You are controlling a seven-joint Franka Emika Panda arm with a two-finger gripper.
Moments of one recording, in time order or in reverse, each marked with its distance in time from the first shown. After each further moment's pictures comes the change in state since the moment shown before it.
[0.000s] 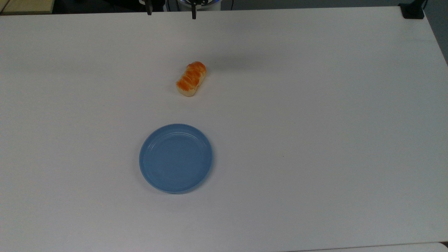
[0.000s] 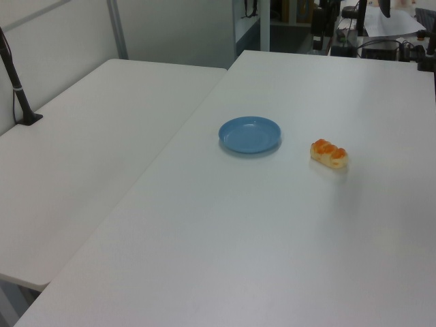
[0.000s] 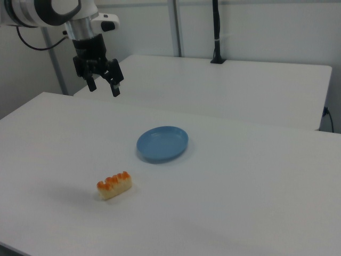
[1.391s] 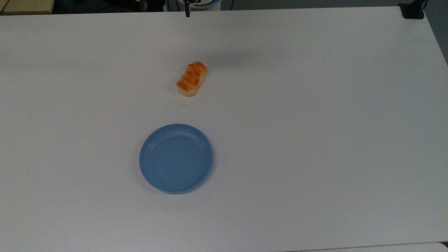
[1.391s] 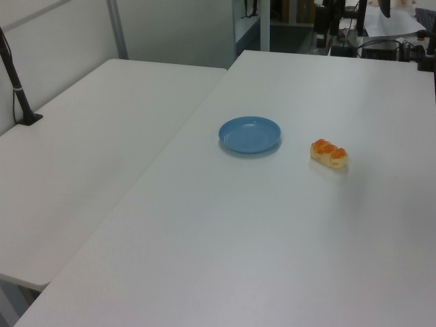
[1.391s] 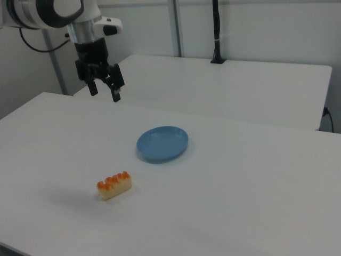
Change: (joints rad) arm -0.024 -0.014 0.002 -0.026 0.001 -0.021 0.028
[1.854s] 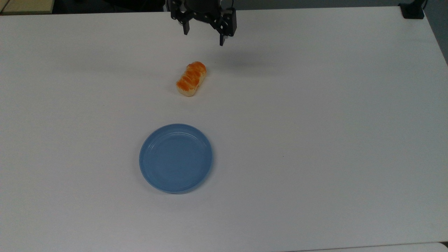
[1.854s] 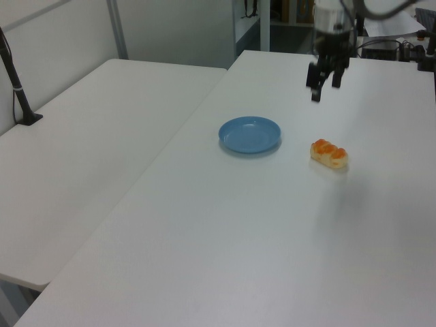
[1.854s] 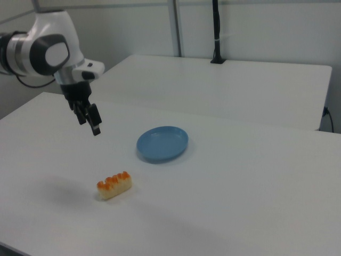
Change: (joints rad) arm 0.000 -0.078 0.145 -0.383 0.006 0.310 0.388
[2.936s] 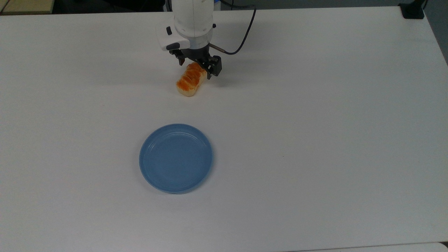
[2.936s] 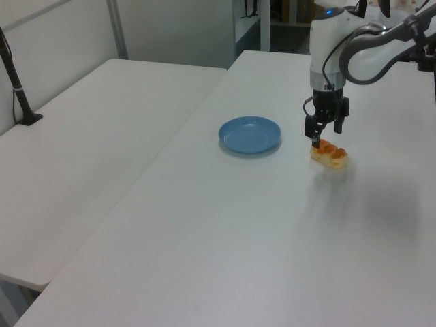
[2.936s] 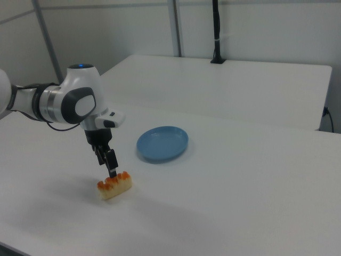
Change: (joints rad) arm -0.086 0.150 0.027 -0.178 -0.040 0.227 0.079
